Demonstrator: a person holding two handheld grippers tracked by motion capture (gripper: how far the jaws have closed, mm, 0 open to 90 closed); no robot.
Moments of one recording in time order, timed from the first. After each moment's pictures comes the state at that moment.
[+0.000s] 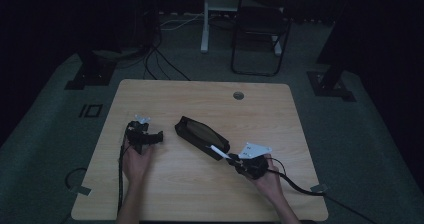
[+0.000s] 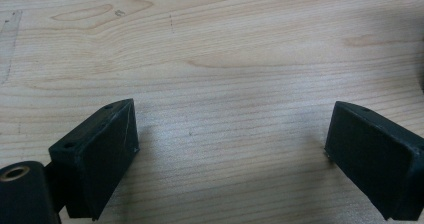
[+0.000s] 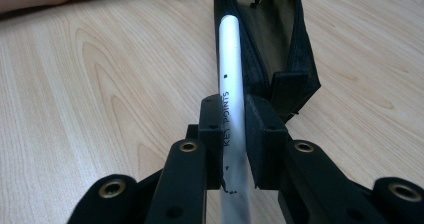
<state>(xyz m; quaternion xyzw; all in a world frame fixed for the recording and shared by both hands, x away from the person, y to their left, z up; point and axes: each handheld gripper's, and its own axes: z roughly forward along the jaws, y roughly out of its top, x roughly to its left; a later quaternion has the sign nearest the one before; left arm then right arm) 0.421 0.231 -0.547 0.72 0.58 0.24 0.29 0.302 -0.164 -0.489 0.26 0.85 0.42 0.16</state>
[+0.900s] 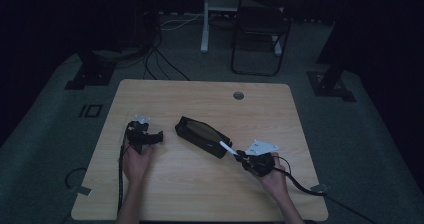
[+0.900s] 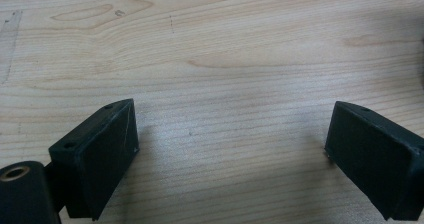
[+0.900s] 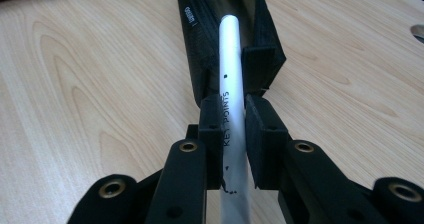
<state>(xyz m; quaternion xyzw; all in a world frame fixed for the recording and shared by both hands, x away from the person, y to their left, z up) 0.421 0.231 -0.547 0.72 0.58 0.24 0.29 0.310 -0.185 -0.491 0.29 0.85 0.41 0.18</state>
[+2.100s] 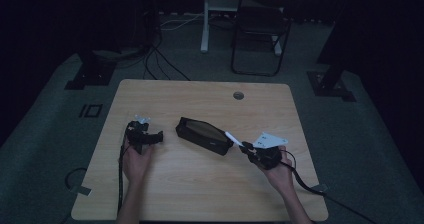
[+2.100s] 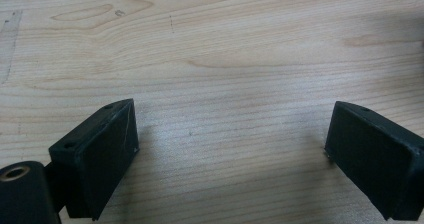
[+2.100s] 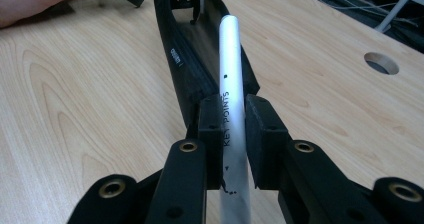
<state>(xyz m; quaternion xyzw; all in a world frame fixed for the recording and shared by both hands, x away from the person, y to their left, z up) 0.421 0.231 -0.547 0.72 0.58 0.24 0.29 0.317 -0.198 -0.465 0.29 0.83 0.42 0.21</state>
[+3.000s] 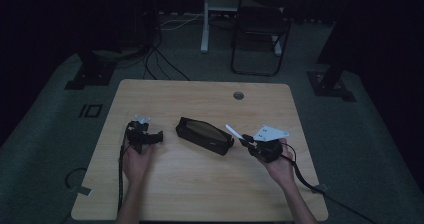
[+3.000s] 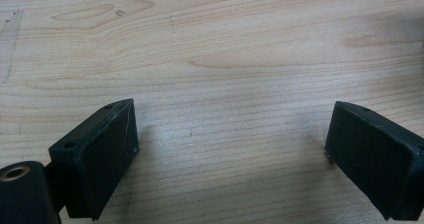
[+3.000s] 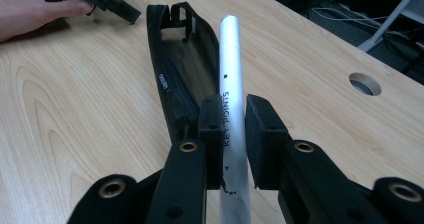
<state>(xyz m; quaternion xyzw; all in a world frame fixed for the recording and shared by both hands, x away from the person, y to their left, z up) 0.421 0.231 -0.547 0.72 0.58 0.24 0.29 0.329 -0.198 -0.446 0.28 0.83 0.43 0.22</state>
